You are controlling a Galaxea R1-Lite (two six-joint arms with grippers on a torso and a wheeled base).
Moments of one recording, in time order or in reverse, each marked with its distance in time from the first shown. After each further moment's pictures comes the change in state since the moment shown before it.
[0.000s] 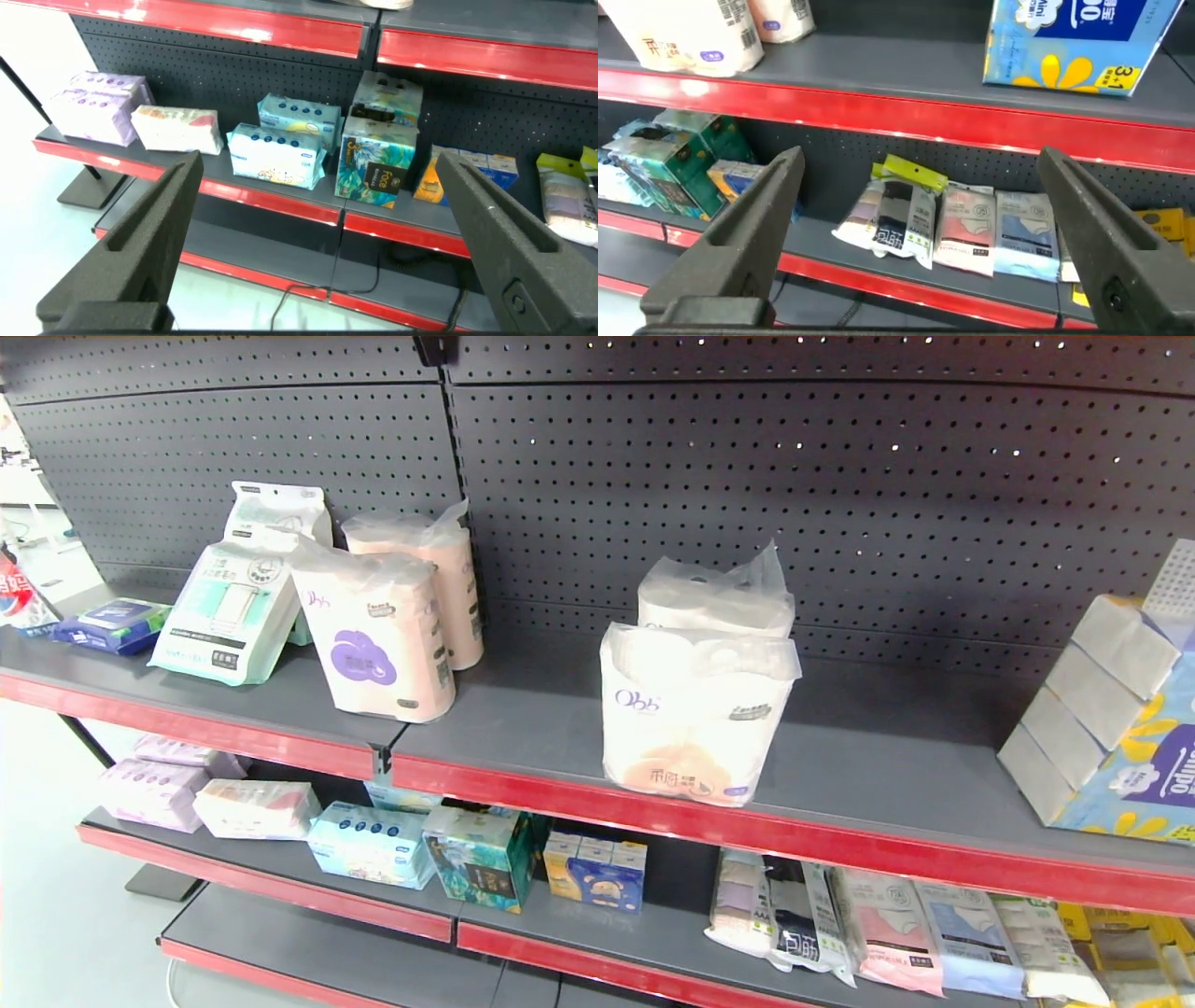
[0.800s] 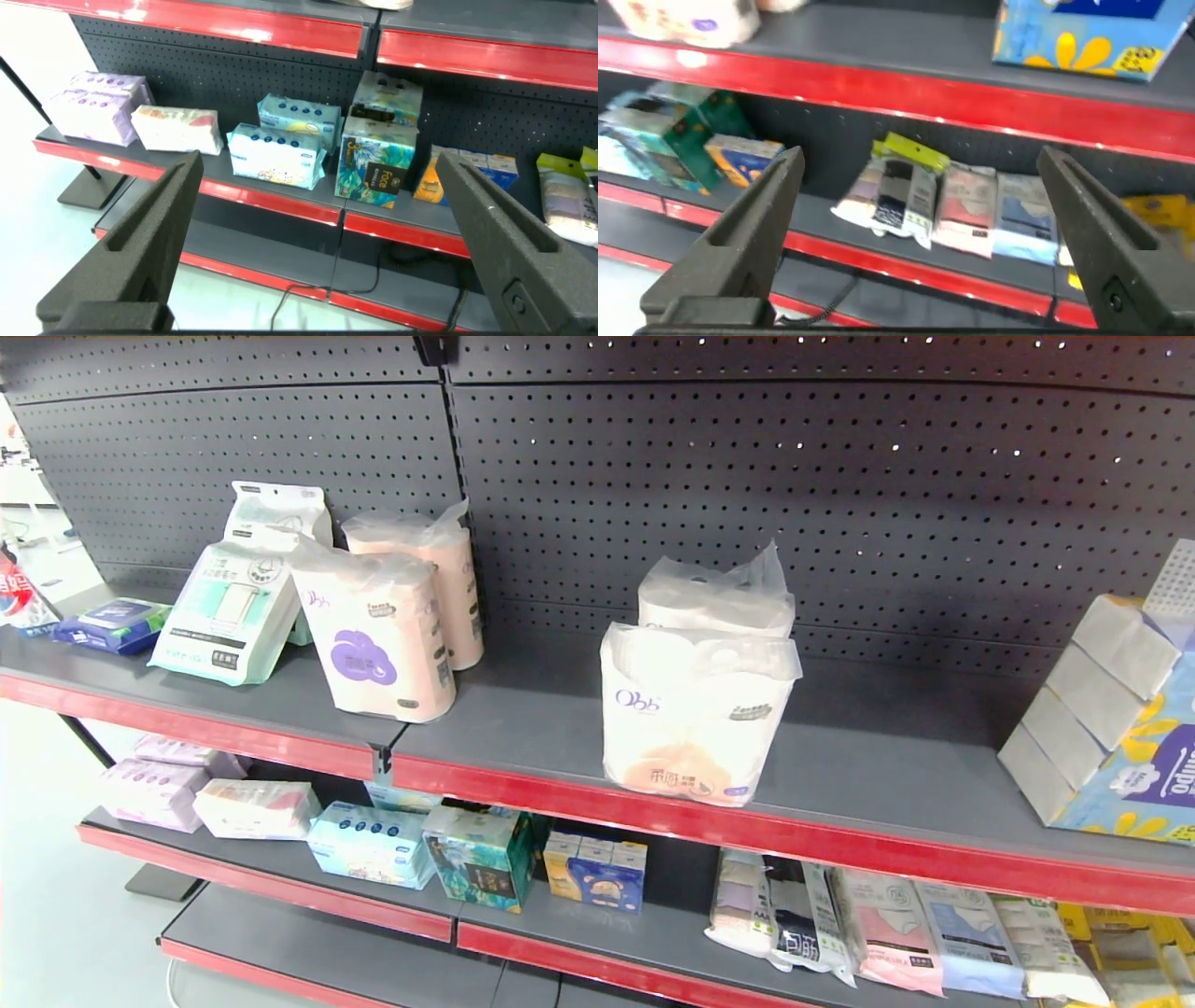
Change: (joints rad) left arm 0.000 0.000 0.000 0.000 0.000 0.000; right arm 0.012 0.057 -0.001 -0.001 0.019 -0.025
